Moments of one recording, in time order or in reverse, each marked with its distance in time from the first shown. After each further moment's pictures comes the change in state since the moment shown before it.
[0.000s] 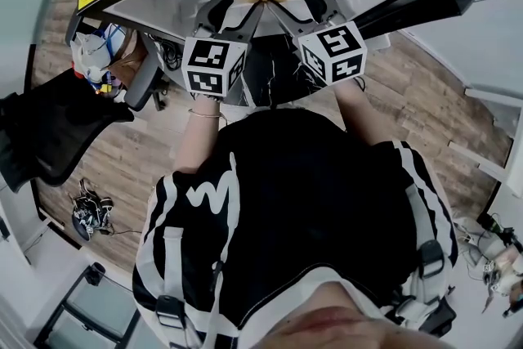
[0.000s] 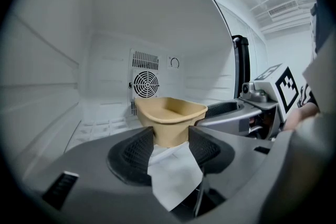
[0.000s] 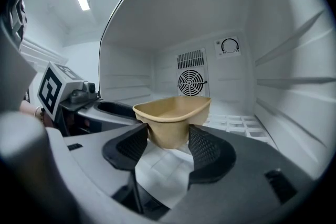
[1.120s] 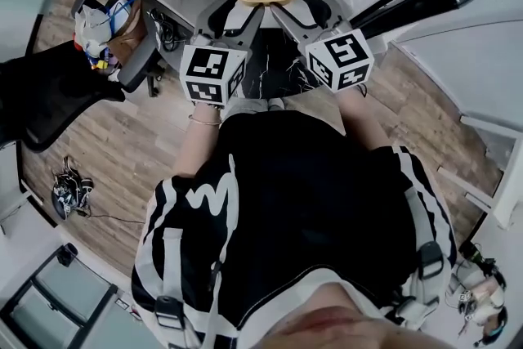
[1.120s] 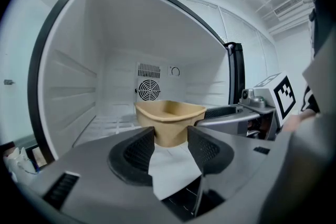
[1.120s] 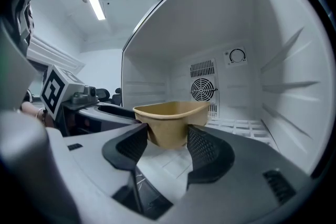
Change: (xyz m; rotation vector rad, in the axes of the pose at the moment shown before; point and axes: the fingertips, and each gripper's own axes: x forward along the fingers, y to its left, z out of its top) left arm -0.037 -0.029 -0.002 -0.041 -0.078 0.131; right arm -0.032 0.022 -0.001 -0.053 -0.087 0.142
